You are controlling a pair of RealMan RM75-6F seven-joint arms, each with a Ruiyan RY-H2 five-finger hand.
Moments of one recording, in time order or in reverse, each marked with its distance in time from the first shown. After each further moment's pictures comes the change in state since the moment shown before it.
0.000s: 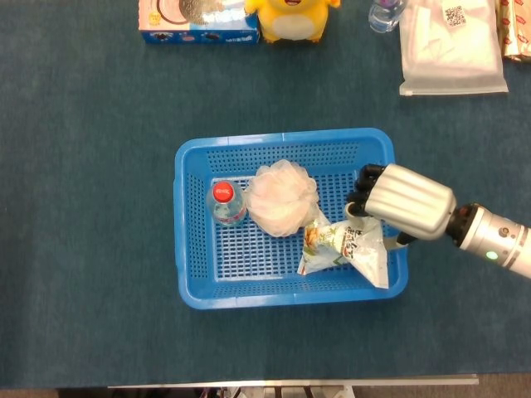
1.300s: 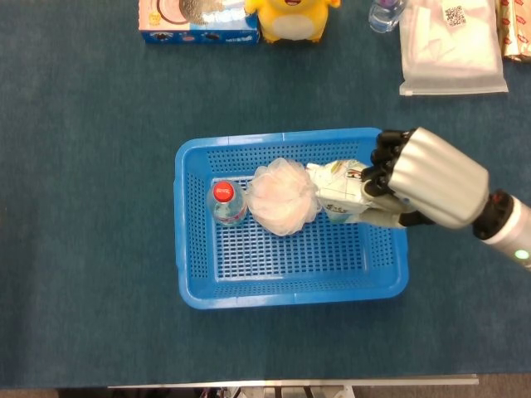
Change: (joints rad) left arm -0.018 -0.007 -0.009 -0.011 0.003 -0.015 0.022; right arm -0.032 0.150 0.109 -0.254 0.043 0.260 -0.038
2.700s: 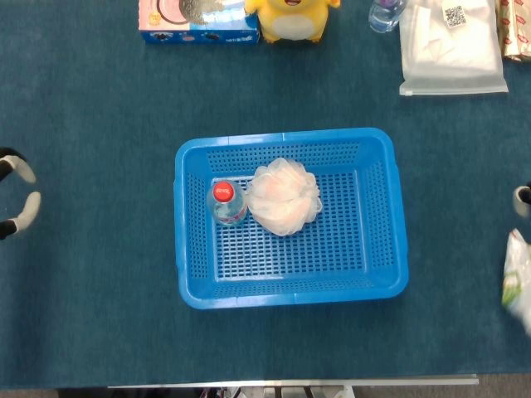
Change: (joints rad) left arm -0.070 0.010 -0.018 -0.083 0.023 -0.079 -0.106; right arm -0.211 0.569 -0.144 -0.363 0.385 -0.457 -0.395
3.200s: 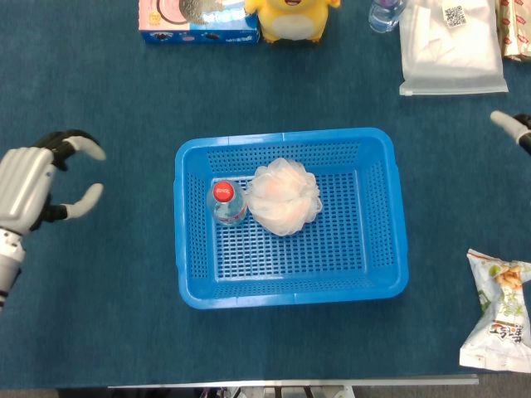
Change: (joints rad) left arm -0.147 0.069 -0.020 -0.097 0.061 -0.201 -0.236; right arm -0.055 -0.139 0.106 0.129 -0.040 0.232 0.003
